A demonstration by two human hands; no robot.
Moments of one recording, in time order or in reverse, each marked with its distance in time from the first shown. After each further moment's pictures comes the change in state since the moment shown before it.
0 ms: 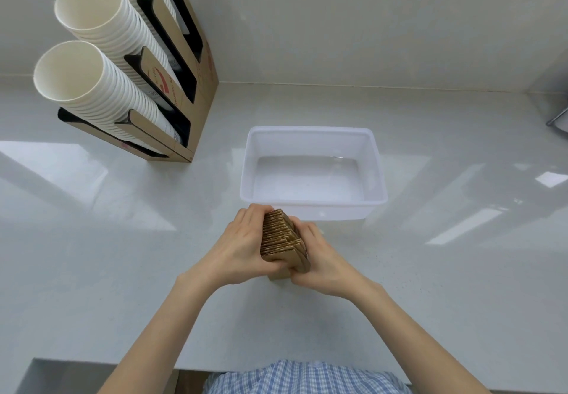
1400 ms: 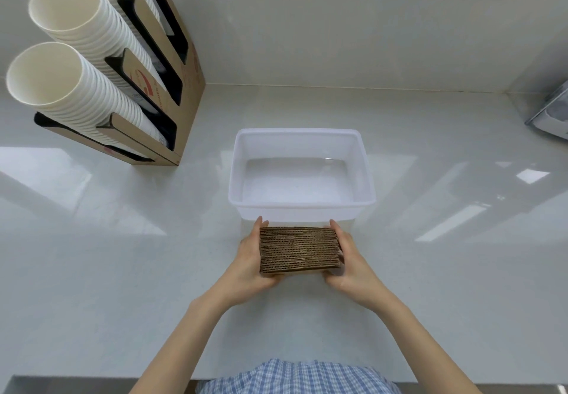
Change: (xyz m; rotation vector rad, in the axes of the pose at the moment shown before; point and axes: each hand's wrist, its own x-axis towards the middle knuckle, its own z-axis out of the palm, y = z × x) left_hand 0.000 -0.021 0.061 -0.346 -0.040 -0.093; right_hand -0.037 0.043 -0.021 0.190 0.173 0.216
